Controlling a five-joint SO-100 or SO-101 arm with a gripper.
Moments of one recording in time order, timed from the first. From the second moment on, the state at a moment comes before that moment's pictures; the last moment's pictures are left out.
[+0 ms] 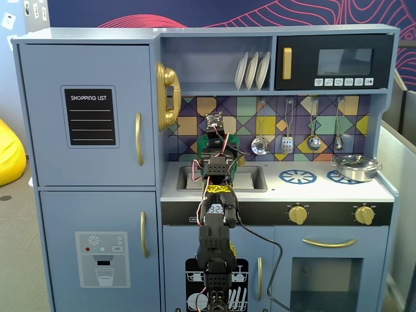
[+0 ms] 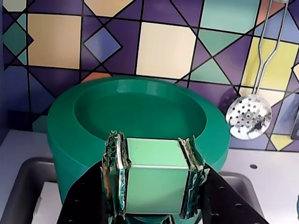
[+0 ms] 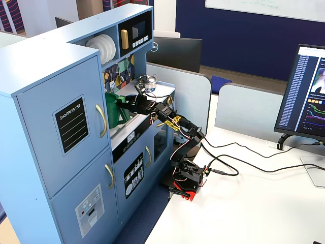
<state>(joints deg) 1.6 124.0 99.1 20.8 -101.1</state>
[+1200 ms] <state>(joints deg) 29.4 129.9 108.6 13.0 -98.6</state>
